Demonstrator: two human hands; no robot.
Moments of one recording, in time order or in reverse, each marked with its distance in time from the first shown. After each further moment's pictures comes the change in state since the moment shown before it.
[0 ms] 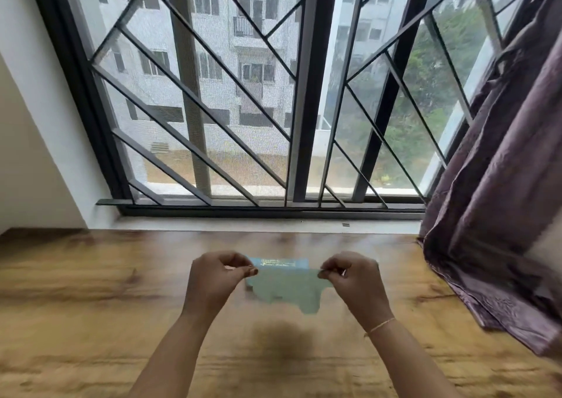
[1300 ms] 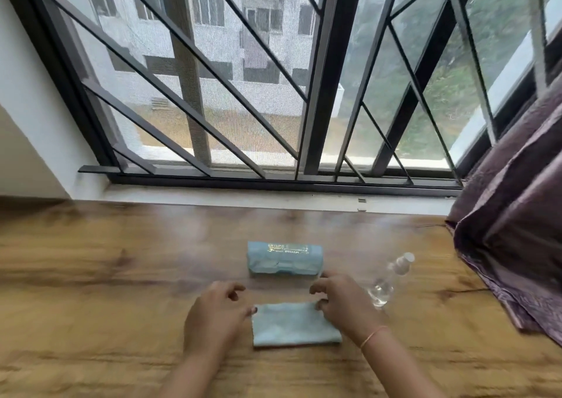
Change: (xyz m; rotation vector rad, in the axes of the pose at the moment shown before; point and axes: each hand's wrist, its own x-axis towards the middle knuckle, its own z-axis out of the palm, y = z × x) left_hand -0.008 -0.090 0.041 0.344 -0.057 -0.315; right_hand -0.007 0.055 0.078 -0.305 -0.567 0.111
